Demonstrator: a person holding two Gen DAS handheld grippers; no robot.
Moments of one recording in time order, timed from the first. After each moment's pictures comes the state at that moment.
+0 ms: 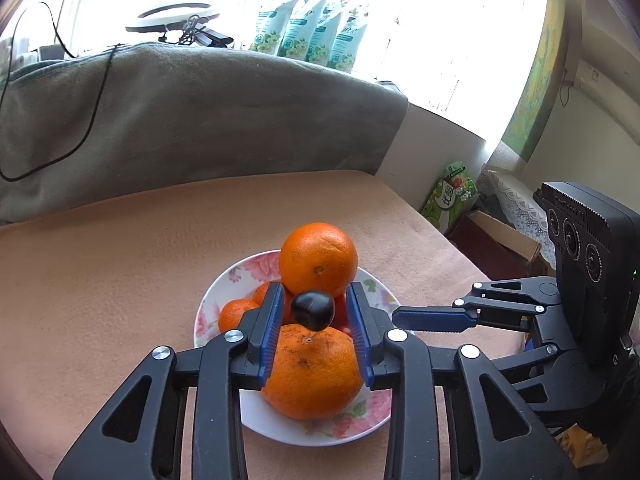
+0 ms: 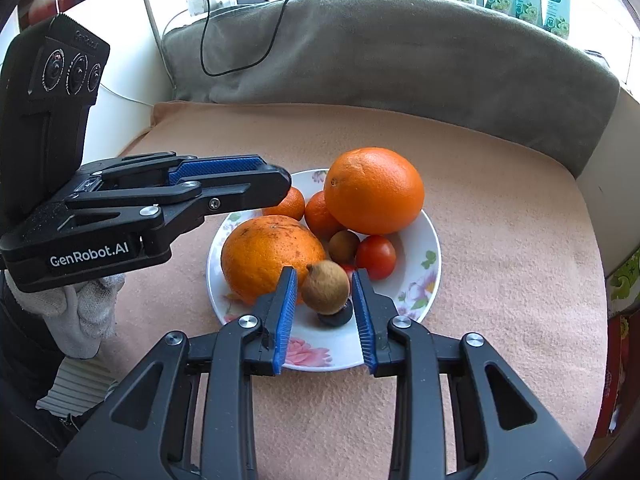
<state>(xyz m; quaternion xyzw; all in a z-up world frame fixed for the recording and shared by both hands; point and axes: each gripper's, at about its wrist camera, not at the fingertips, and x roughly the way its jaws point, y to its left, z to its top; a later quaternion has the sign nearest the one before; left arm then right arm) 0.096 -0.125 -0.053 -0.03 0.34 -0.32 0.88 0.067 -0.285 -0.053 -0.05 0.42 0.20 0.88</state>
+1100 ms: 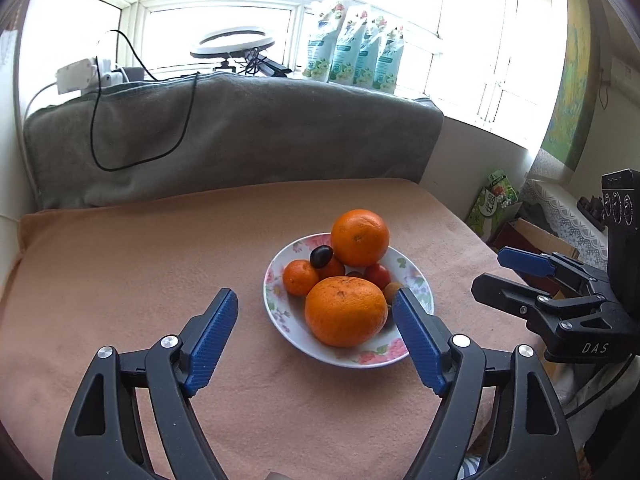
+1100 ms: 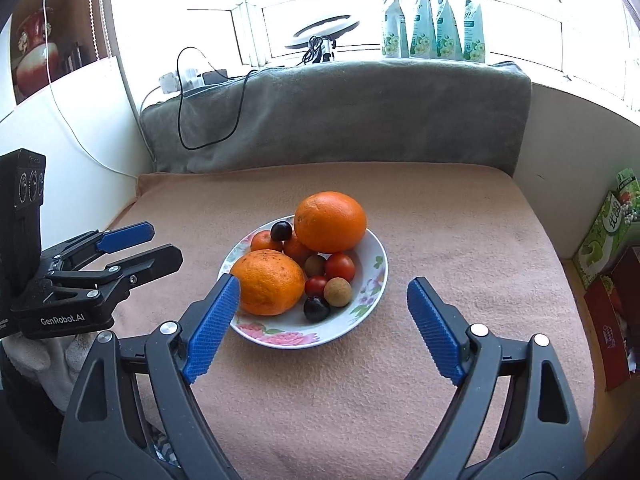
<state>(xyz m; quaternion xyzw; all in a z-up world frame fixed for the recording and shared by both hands) 0.030 -0.094 -0.035 -0.01 0.32 -0.21 0.92 0.004 -0.318 -0.013 0.02 0.33 0.12 0.93</state>
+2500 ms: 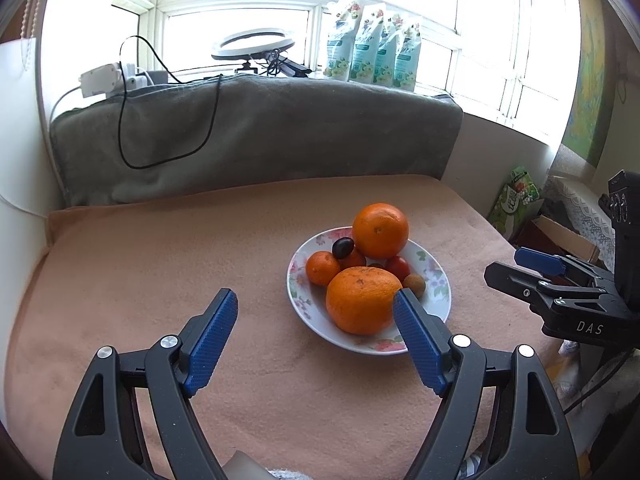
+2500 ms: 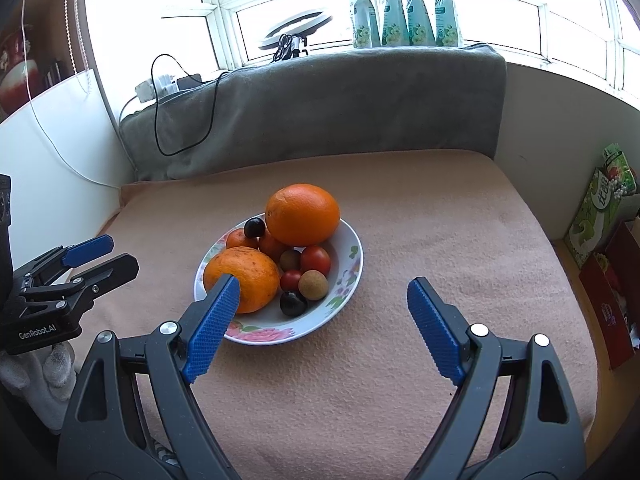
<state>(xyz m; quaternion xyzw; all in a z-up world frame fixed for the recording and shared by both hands) 0.018 -0.090 -0.032 0.01 0.32 -0.17 0.93 0.006 -0.333 -0.024 0.05 0.34 0.09 0.93</state>
